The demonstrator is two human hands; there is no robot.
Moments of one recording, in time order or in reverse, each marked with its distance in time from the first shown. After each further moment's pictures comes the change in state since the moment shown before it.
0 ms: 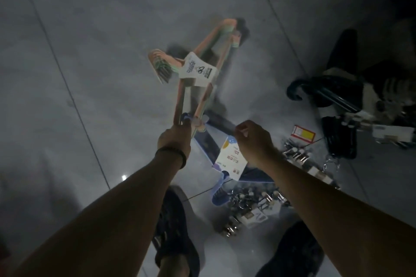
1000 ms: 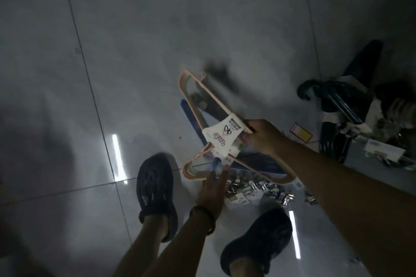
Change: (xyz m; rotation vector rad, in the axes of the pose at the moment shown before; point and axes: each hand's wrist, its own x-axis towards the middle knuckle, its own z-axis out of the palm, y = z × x) left_hand -0.155 0.100 0.103 -1.555 -0.290 -0.467; right_hand 0.005 0.020 -0.027 -0.168 -0.383 -0.127
